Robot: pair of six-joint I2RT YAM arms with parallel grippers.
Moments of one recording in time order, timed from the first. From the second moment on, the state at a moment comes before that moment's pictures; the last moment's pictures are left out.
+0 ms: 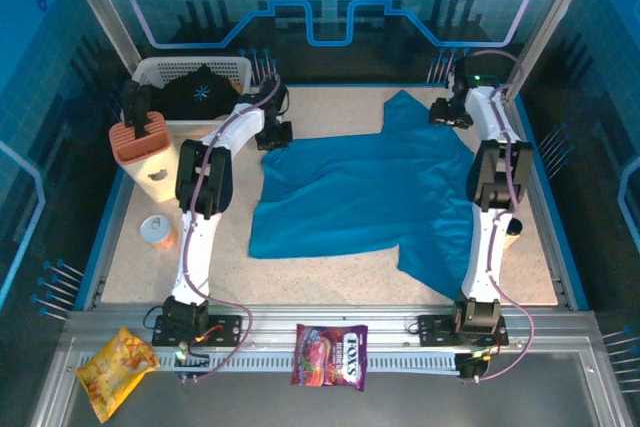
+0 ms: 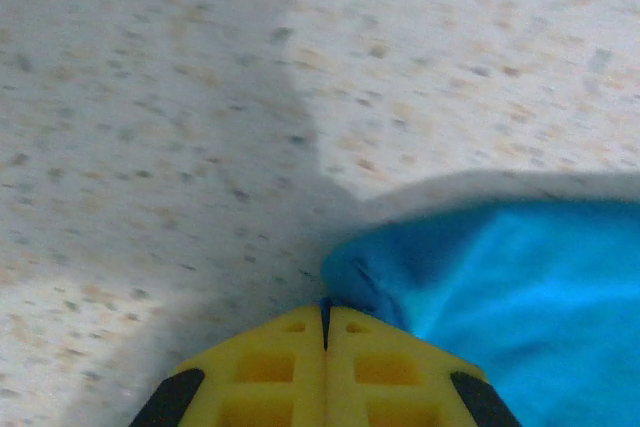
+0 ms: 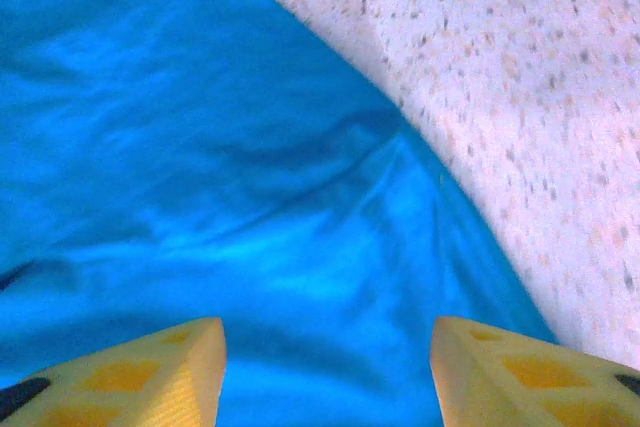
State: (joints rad) left arm -0.23 2.38 2.04 -0.89 0.05 -0.43; right arm -0.08 2.42 2.25 -1.00 -0.02 0.09
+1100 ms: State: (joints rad) left arm -0.24 2.19 1.91 -0.79 0.05 -0.45; right arm -0.11 2.41 2.36 -1.13 0.00 0.07
